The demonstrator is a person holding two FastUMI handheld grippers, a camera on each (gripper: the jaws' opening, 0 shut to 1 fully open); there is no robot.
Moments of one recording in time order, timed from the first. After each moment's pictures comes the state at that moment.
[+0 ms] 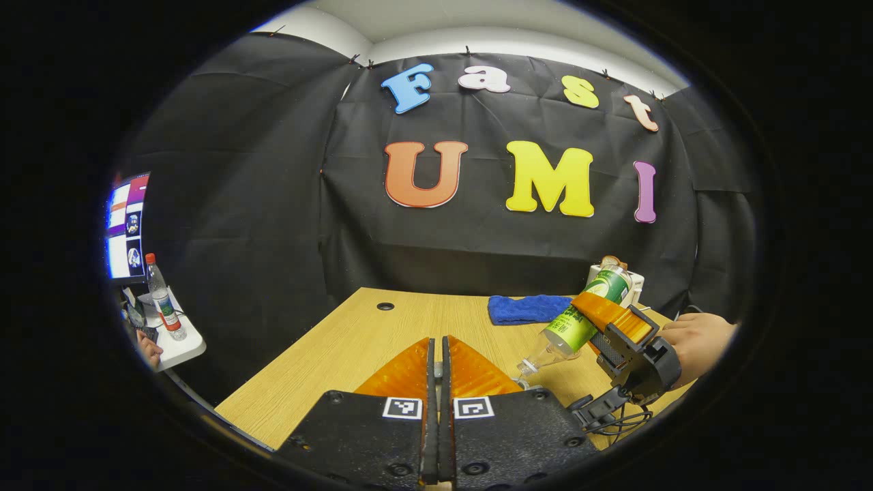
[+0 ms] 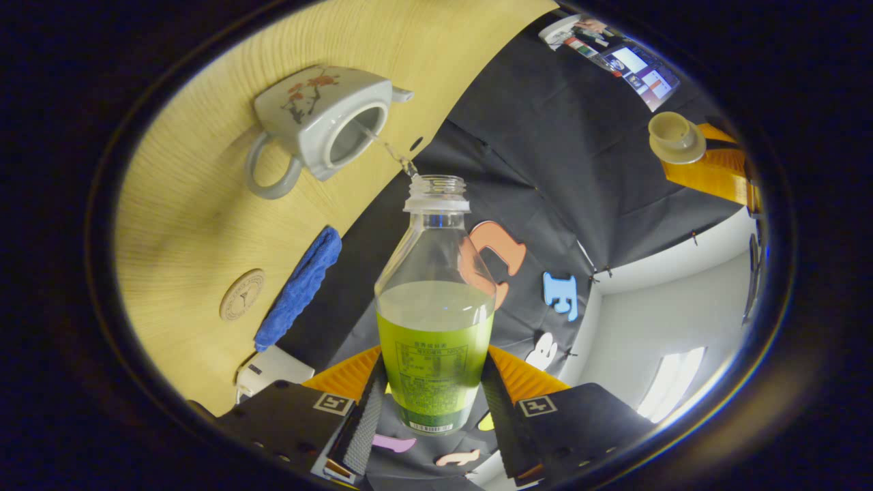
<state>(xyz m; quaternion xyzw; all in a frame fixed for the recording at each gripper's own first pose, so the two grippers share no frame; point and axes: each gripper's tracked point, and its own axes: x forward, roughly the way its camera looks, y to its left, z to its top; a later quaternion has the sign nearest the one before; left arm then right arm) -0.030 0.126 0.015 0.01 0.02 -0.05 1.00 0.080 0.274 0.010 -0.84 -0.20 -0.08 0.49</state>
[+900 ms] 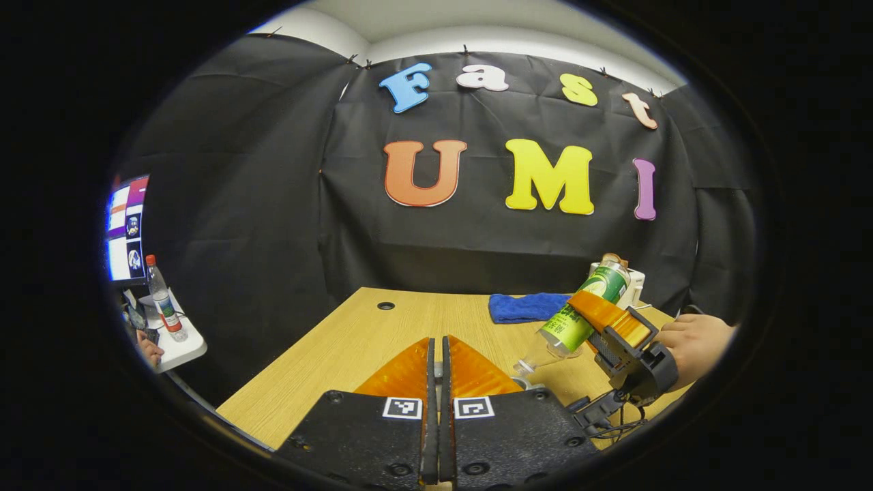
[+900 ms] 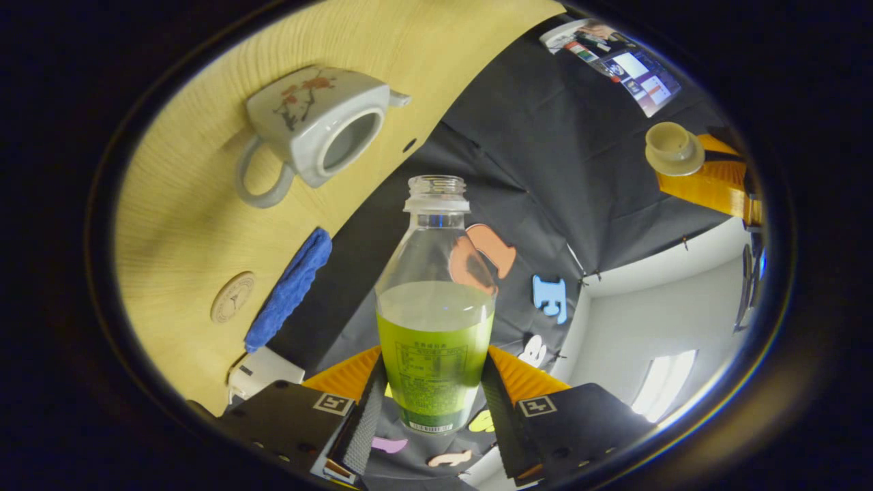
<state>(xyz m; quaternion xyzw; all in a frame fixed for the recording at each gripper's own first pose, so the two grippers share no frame) -0.030 0.125 0.015 0.01 0.02 -0.05 1.00 0.081 0.270 0.006 -0.83 -0.22 -0.09 0.50</state>
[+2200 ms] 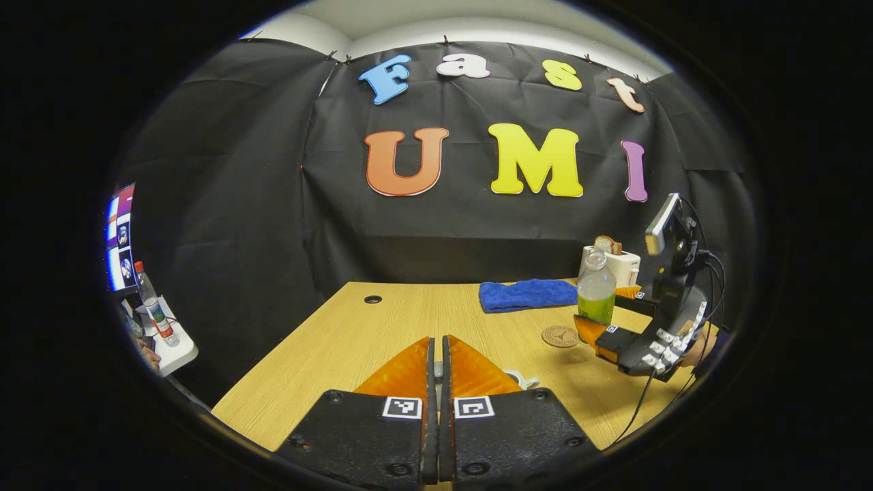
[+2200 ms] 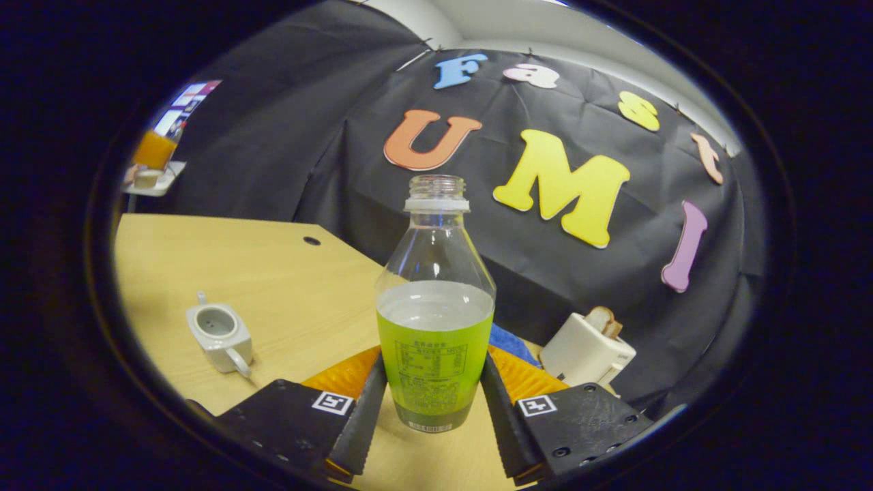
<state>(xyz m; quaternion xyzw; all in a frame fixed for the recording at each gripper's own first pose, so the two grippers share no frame) -0.014 0.102 -0.006 0.04 0.04 -0.07 1.00 0.129 0.198 -0.059 -0.15 0.05 0.14 0.98</state>
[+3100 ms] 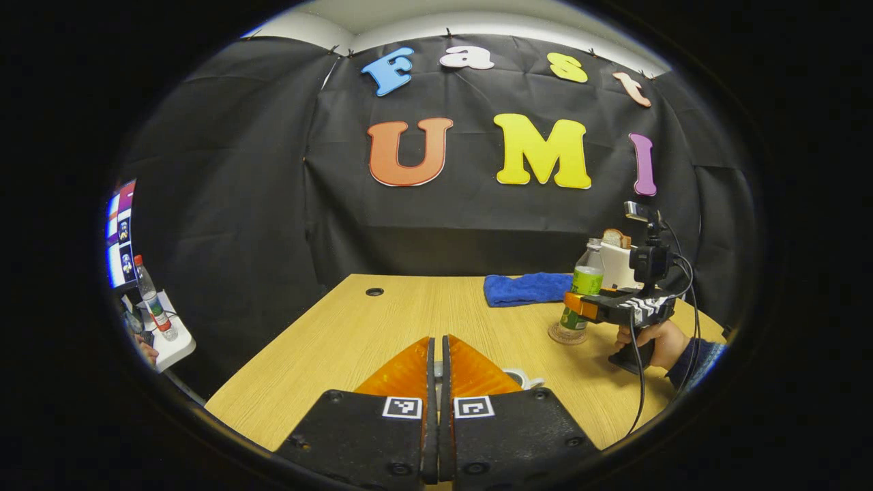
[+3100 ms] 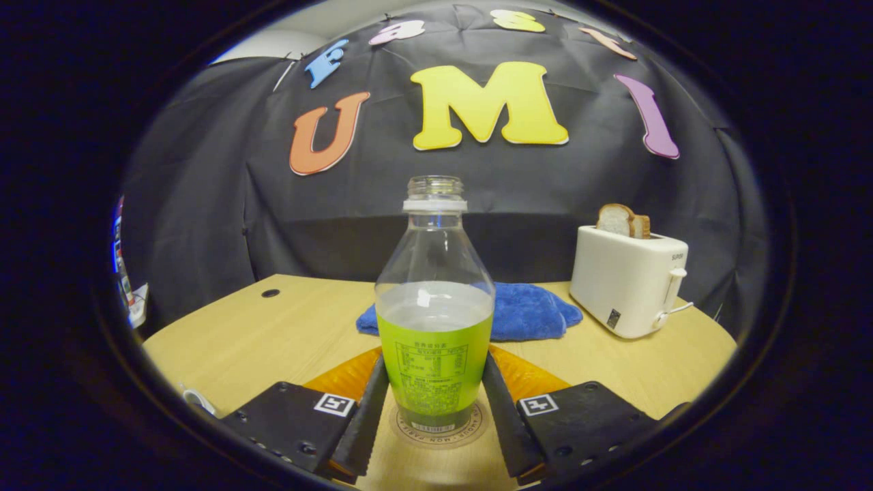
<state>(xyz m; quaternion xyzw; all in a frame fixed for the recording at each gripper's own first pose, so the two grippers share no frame) 0.001 0.096 -0.021 0.03 0.05 -0.05 1.00 0.236 0.183 -0.097 0.05 0.13 0.10 0.99</state>
